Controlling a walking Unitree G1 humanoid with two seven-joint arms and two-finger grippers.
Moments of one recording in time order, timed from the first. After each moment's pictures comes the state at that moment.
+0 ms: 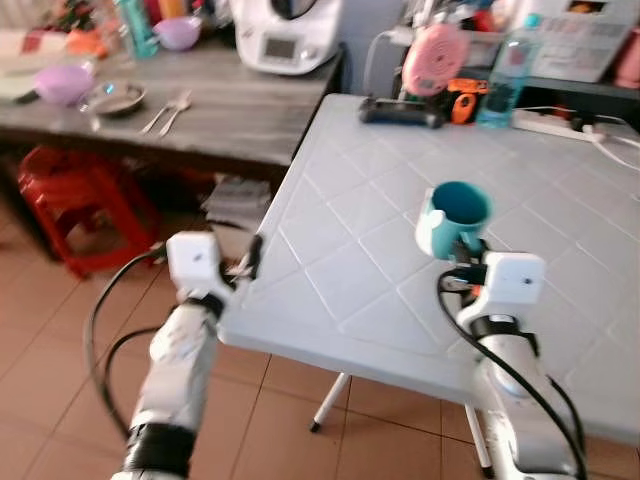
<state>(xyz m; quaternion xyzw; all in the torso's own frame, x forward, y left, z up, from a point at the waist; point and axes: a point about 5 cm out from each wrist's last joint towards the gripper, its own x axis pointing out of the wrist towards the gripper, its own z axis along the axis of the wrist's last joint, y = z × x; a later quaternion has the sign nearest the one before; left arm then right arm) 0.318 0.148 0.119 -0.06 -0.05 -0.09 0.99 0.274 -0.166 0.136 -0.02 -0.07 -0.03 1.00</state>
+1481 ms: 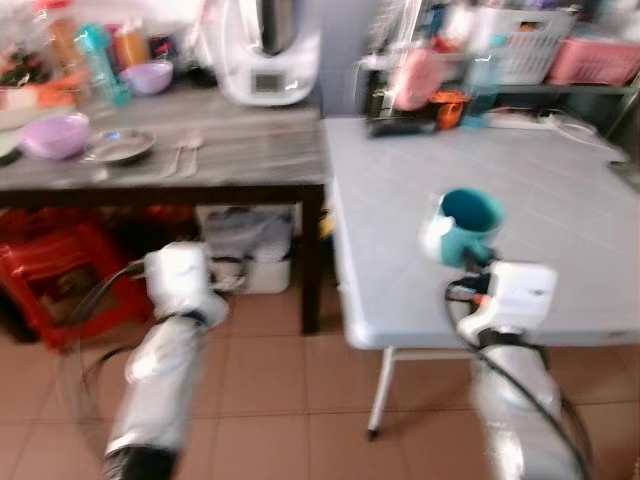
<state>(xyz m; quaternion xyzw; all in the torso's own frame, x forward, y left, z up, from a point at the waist) 0.295 0.180 0.100 -0.03 -0.03 -0.05 1.00 0.263 -0.160 0.133 -0.01 -0.07 -0.03 1.00</state>
